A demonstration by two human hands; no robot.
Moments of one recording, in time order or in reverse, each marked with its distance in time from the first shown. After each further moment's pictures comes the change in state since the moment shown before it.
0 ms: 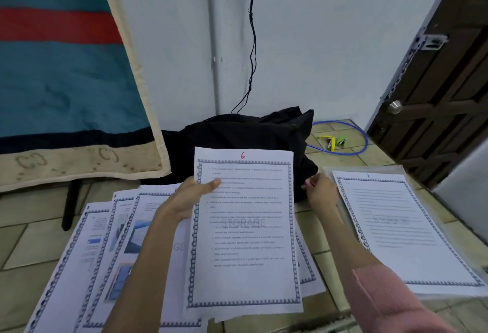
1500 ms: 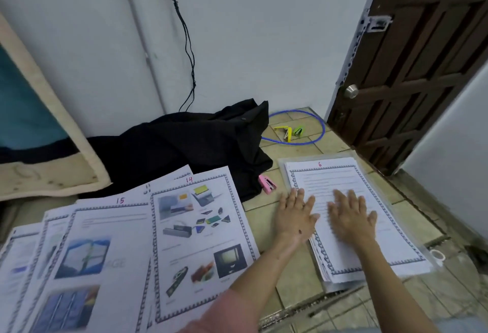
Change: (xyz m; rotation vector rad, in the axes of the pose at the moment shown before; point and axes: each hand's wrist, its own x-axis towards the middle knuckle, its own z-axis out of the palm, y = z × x) left_hand 0.070 -0.098 0.300 1.554 -0.230 0.377; right_hand -0.003 0.163 -0.094 -0.384 -0.165 0.084
